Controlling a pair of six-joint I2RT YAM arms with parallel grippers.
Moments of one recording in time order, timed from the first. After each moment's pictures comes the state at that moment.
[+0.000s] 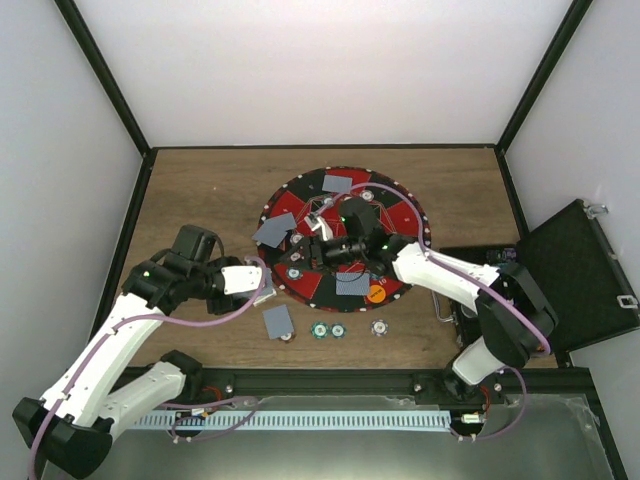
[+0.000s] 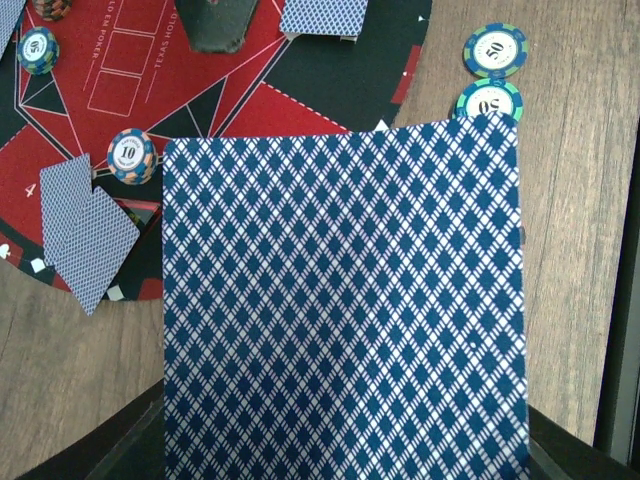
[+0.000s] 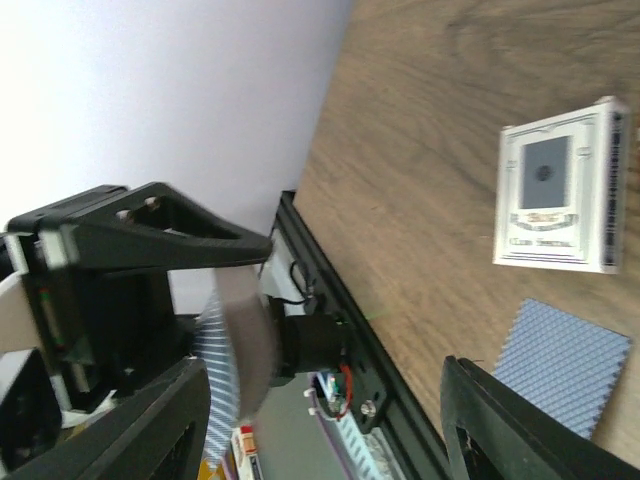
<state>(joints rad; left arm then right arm) -0.45 0.90 0.91 -1.04 0.32 0.92 0.73 1.54 1.00 0.01 -0.79 0.85</state>
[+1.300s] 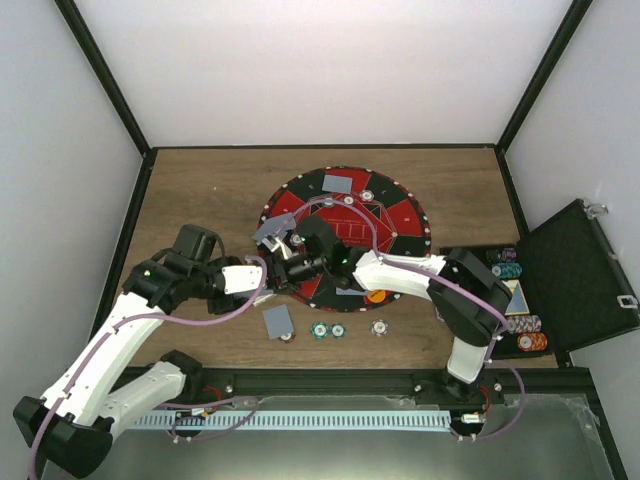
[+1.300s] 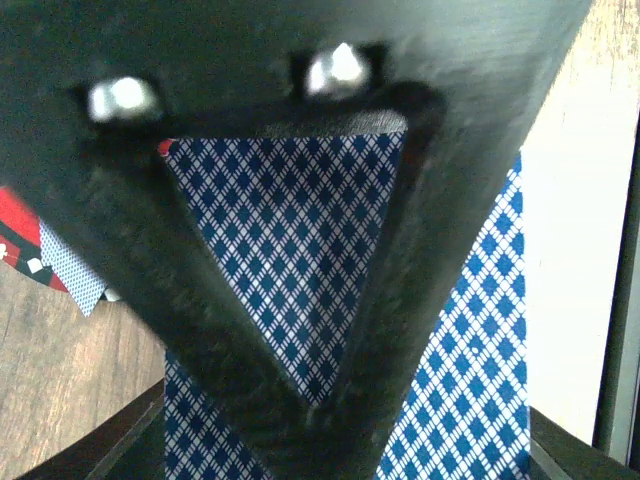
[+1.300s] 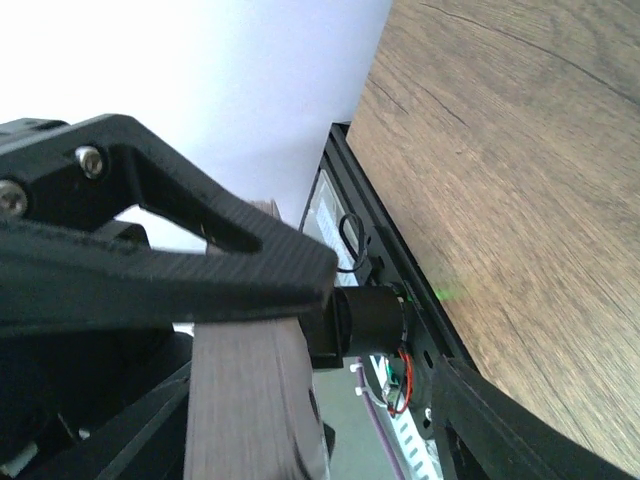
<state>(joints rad) -0.45 0.90 0.91 -1.04 0.32 0.92 0.94 1.76 1.08 0.24 -0.83 0.99</state>
